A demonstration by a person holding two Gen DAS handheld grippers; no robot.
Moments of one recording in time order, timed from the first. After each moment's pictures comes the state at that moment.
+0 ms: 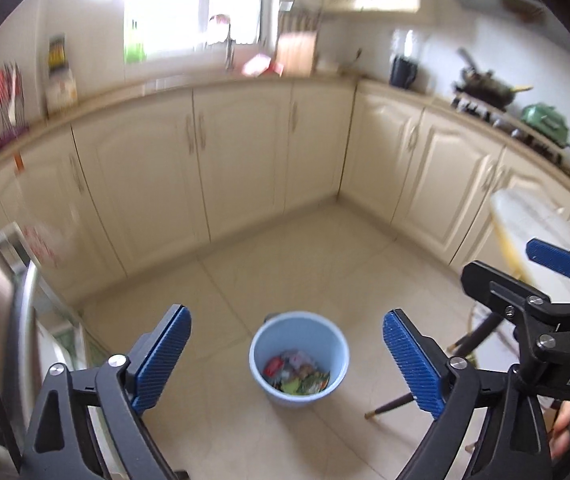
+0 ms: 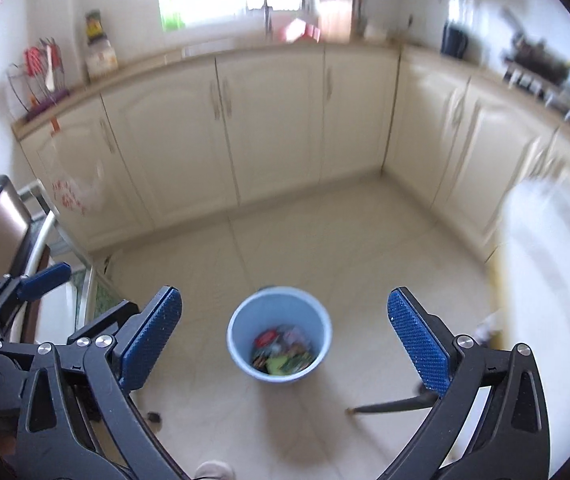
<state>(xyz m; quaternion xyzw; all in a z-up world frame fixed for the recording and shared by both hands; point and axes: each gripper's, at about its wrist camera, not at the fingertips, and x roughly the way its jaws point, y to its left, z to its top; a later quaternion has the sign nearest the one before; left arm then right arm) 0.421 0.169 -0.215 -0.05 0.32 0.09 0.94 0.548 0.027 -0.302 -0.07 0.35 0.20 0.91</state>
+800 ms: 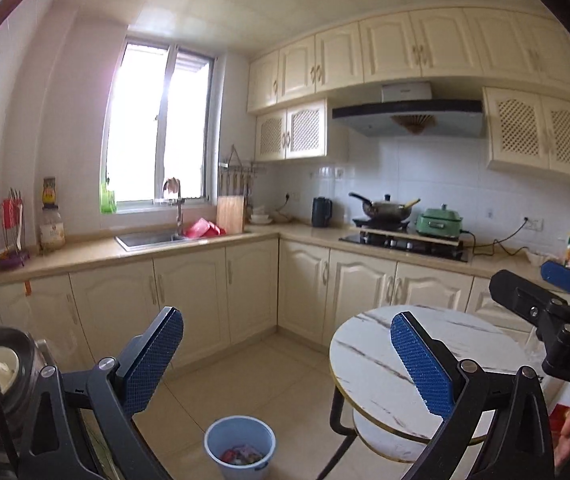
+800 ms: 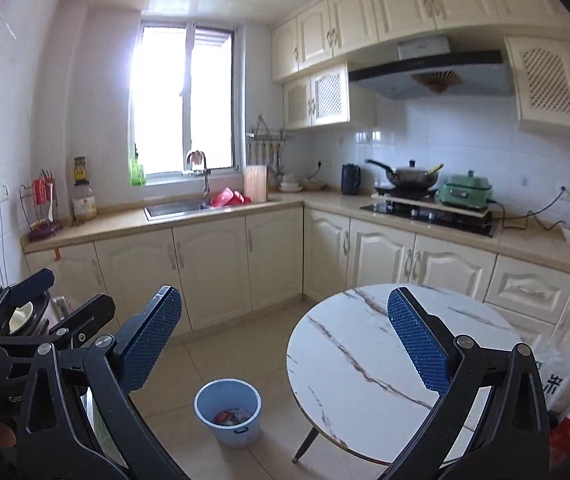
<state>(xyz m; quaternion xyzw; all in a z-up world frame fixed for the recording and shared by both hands) 0.112 0.015 -0.123 -0.02 0.08 0.01 1.00 0.266 -0.141 -0.052 -0.02 0.13 0.09 0.99</state>
